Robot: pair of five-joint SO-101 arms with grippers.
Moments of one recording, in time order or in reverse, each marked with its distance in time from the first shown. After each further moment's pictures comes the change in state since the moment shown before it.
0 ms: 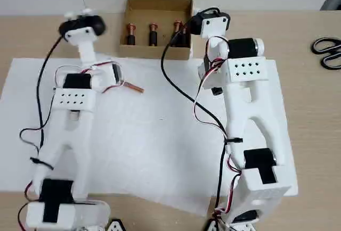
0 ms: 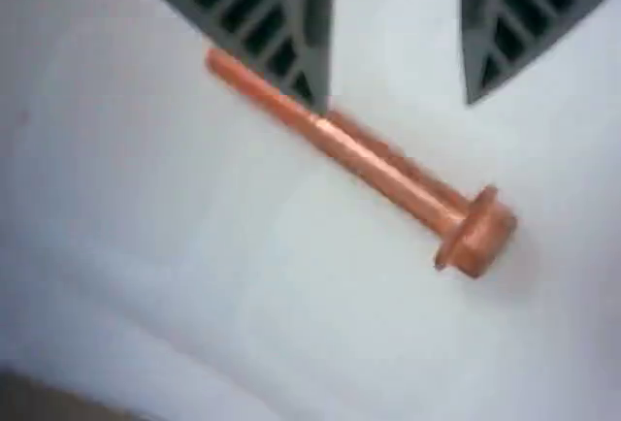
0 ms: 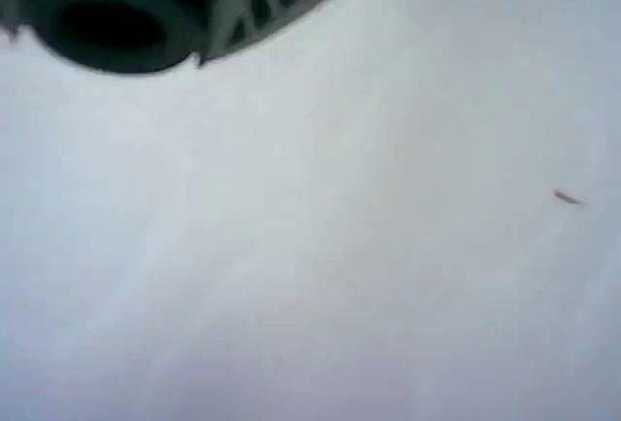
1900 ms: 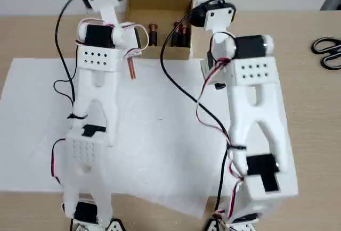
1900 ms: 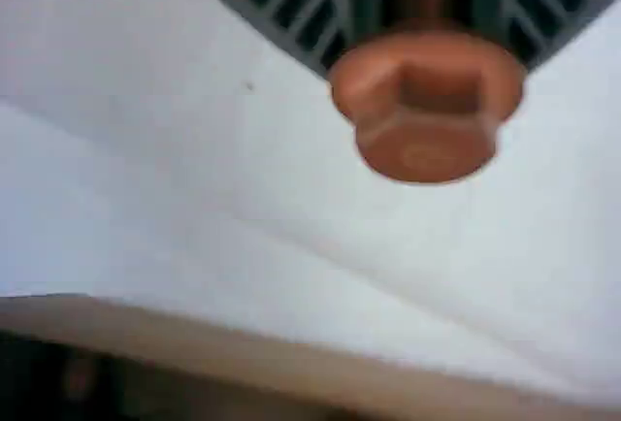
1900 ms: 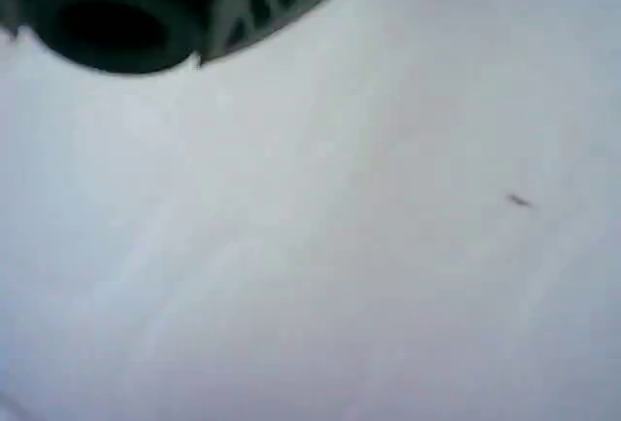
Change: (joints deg) left arm 7.6 42.6 -88.9 47.6 -0.9; right arm -0.9 -6.6 -5.3 5.0 0.0
